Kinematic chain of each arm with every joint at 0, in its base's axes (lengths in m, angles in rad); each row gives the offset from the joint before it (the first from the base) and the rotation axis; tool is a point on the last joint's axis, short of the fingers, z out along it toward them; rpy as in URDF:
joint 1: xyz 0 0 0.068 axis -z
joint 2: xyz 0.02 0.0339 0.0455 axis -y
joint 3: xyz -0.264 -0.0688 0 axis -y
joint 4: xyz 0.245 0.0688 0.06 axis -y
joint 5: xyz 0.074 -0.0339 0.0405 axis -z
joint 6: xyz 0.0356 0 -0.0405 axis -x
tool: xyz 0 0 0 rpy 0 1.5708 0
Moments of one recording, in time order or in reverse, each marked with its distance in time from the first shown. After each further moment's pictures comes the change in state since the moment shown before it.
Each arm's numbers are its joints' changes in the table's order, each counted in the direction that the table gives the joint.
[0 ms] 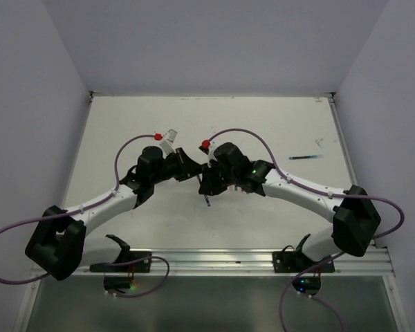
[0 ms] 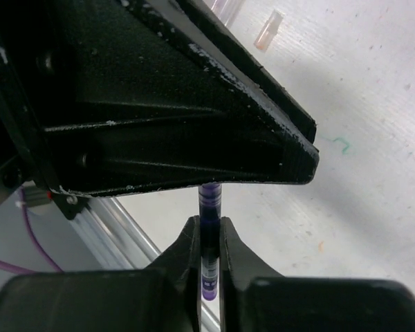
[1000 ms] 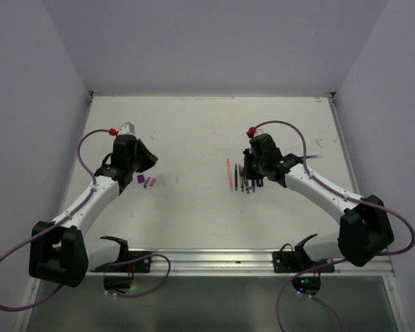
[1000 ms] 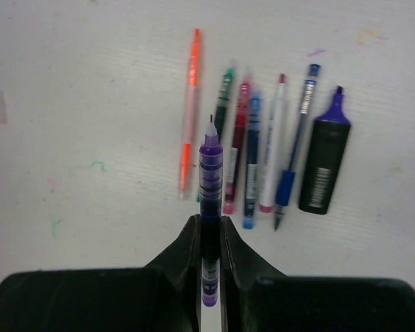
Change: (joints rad) left arm -0.330 0.052 0.137 -0.497 -0.362 -0.249; right arm 0.286 0.094 -0.128 -0.098 0.254 0.010
